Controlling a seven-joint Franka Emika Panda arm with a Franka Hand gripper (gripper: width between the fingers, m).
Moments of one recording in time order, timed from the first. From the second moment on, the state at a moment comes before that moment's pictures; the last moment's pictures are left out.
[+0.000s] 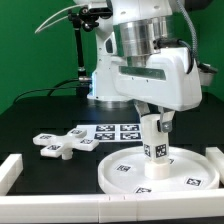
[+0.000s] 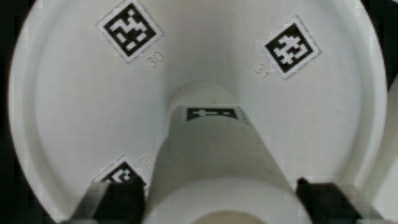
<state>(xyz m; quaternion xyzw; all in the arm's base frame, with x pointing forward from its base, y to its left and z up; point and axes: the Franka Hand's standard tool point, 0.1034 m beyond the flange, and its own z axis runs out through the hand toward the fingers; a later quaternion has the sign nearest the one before) 0.555 0.029 0.088 -0.82 0.57 0.02 0.06</state>
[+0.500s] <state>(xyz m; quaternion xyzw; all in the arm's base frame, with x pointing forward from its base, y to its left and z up) 0.554 0.031 0.087 -0.79 0.61 0.03 0.07</state>
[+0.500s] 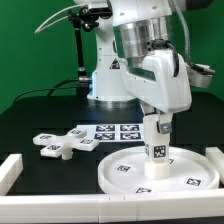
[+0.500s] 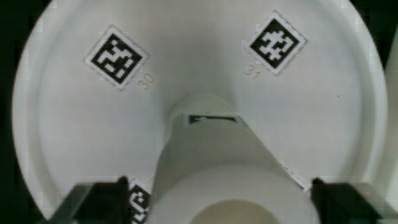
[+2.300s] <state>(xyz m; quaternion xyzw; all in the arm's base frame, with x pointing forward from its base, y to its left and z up) 0.559 0.034 0.091 -0.98 -0.18 -0.01 0.02</state>
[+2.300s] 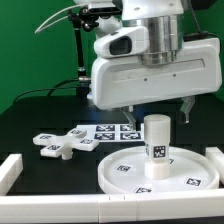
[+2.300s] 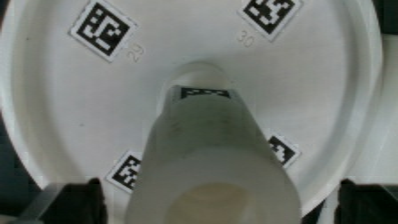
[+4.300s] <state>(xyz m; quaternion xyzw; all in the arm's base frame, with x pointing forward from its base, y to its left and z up) 0.558 0.027 0.082 -0.70 -0.71 0.02 -0.02</state>
